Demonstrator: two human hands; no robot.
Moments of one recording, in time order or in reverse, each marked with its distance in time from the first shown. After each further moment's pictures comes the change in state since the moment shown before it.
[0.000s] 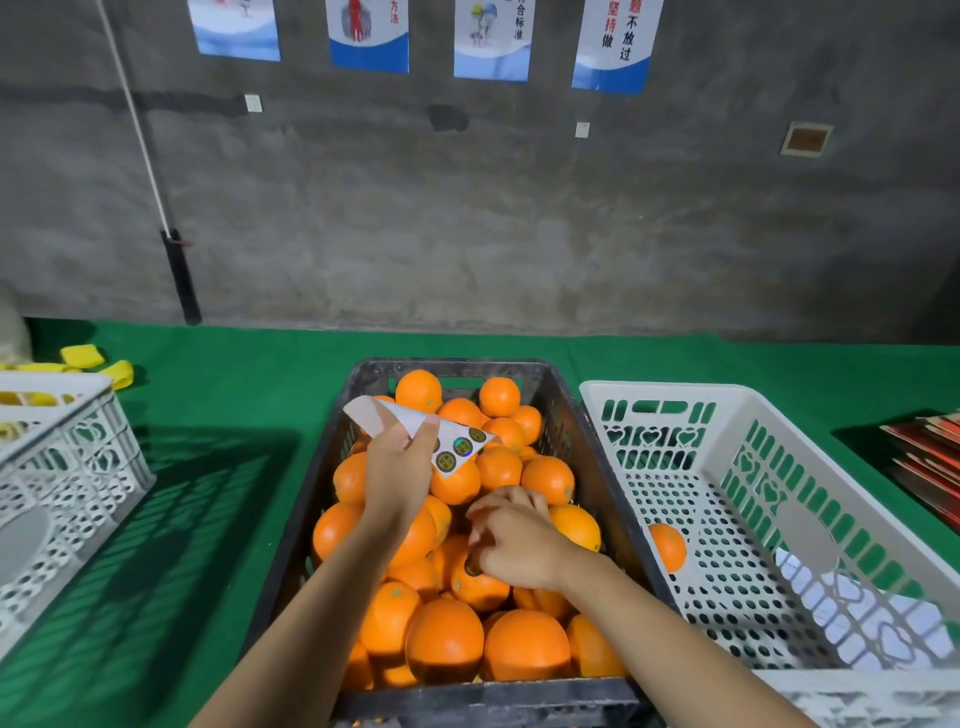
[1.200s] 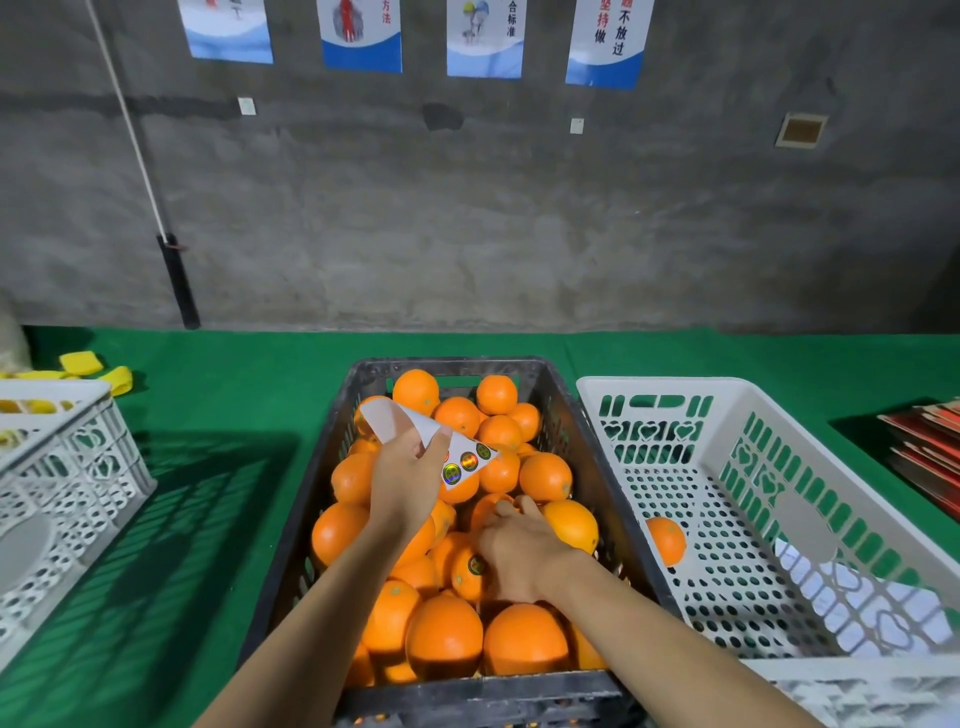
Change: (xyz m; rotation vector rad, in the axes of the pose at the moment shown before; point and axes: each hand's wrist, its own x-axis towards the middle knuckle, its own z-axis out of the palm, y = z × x) left_hand -0.007 -0.004 0.007 0.277 -0.021 0.082; right_hand -0.009 -0.009 0.000 -0.510 -0.177 -0.065
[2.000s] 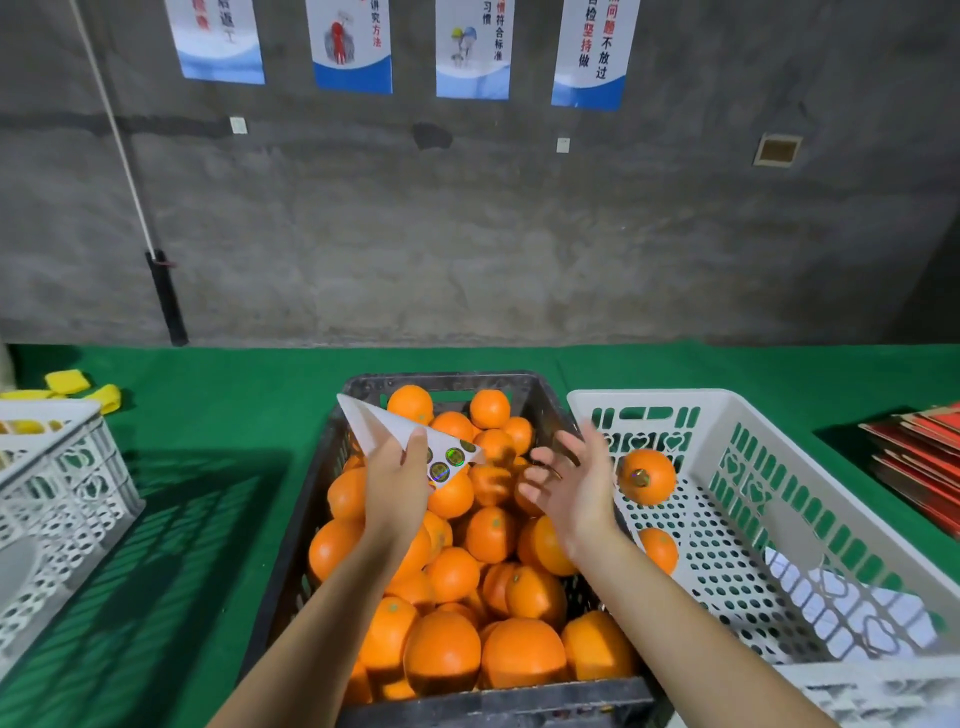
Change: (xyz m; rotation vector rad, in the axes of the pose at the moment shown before) left_hand -0.005 0.013 -0.007 -0.276 0.030 -0.069; right_hand -0.009 0.038 -0.029 2.313 0.887 0.401
